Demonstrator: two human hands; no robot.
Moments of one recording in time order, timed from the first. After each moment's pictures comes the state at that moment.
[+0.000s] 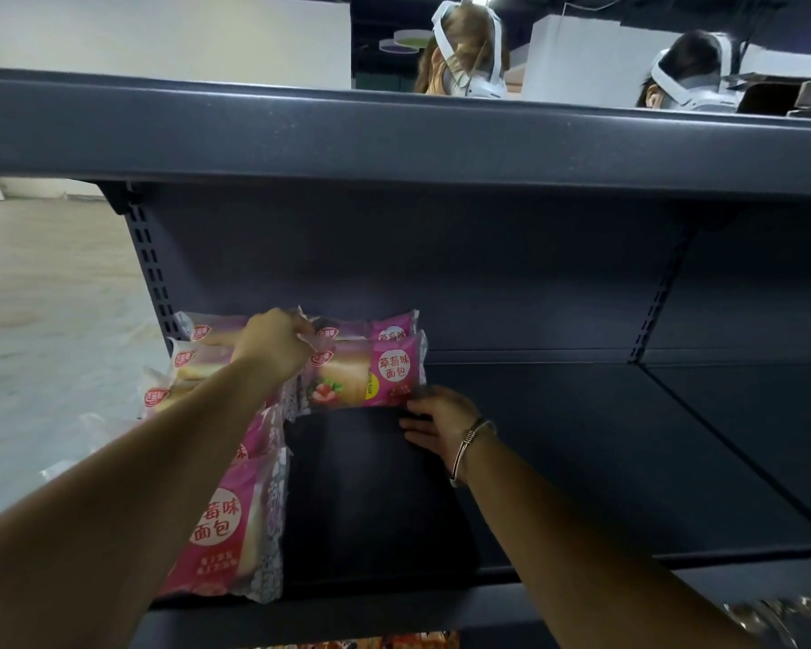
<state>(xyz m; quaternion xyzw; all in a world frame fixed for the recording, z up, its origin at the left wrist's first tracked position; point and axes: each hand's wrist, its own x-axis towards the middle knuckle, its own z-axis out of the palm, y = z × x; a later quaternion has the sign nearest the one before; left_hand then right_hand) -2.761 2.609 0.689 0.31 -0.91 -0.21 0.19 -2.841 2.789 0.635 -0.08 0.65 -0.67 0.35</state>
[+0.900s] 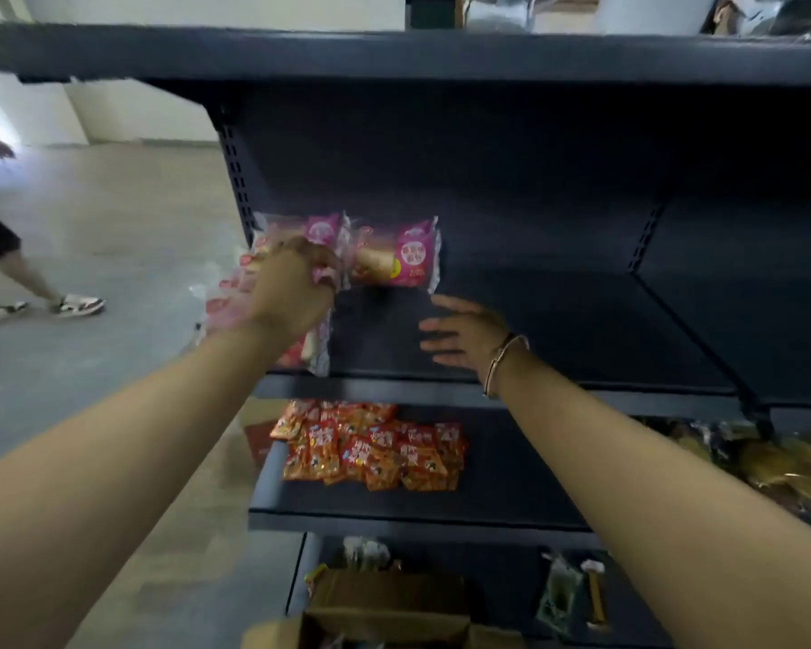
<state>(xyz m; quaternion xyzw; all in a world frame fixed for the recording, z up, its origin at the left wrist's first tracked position) -2.619 2.735 0.688 0.27 -0.90 -0.14 0.32 -2.732 2.901 0.667 -0.19 0.68 -0.61 0.36</state>
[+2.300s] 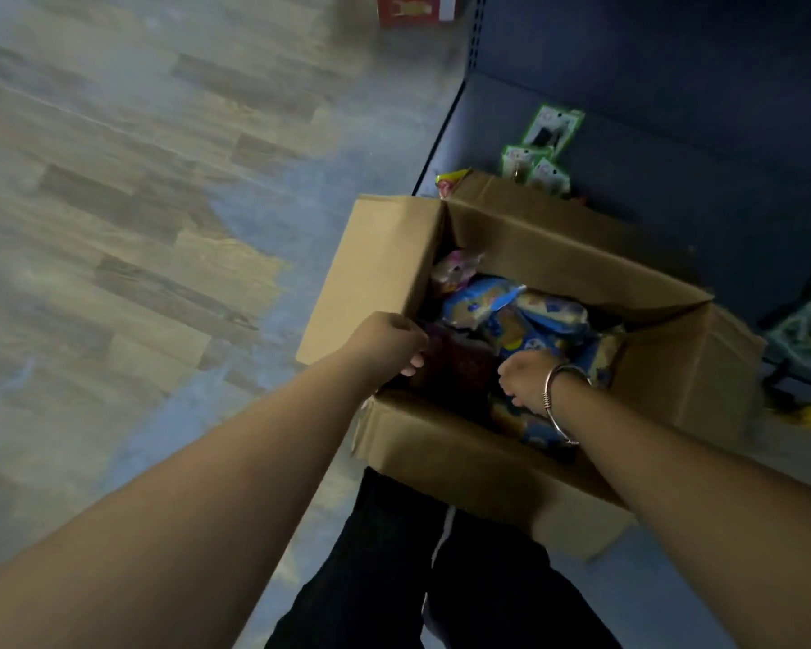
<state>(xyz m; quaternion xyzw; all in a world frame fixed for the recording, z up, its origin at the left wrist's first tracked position) -2.386 2.827 0.070 0.58 -0.56 -0.58 -0.14 -2.531 2.929 0.002 -0.22 0.80 0.00 0.56</state>
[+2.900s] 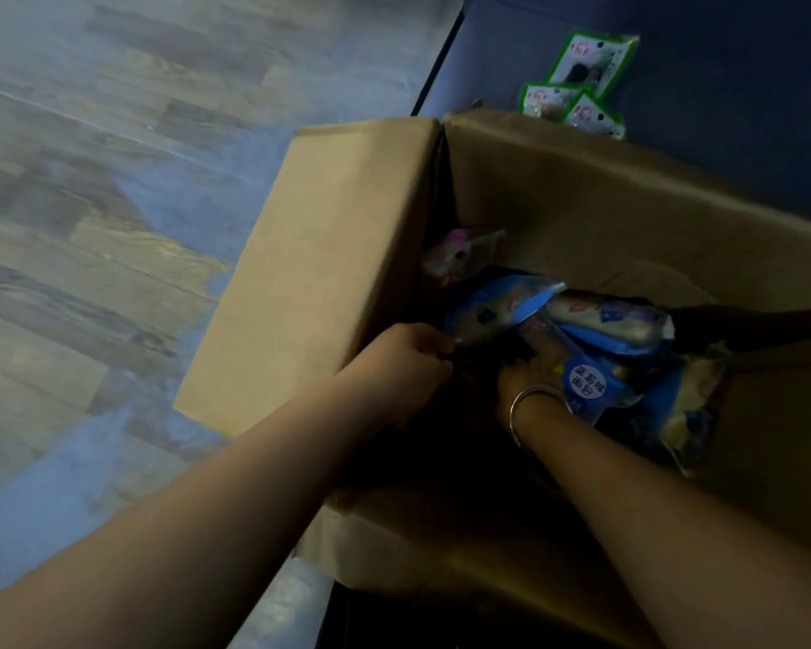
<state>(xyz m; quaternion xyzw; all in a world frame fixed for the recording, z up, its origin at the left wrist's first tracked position) -2.420 2.819 -0.102 0.50 -0.65 -0.56 -0.16 -2.539 2.909 -0.207 -0.41 0.81 0.15 0.40</state>
